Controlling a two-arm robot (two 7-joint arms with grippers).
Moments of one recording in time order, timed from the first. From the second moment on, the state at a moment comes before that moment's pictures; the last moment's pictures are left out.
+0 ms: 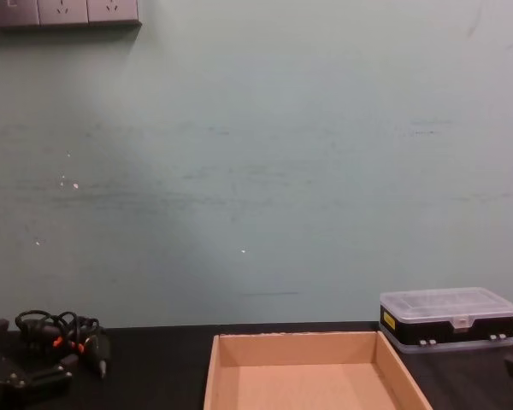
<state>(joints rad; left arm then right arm) -0.20 0.60 0.45 -1.41 -0.25 -0.12 0.03 0.20 0.60 -0.45 -1.41 0.25 -0.12 -0.03</state>
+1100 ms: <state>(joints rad) -0.20 0.60 0.45 -1.41 -0.25 -0.12 0.03 -0.04 0.82 -0.25 -1.81 0.54 0.14 0.31</state>
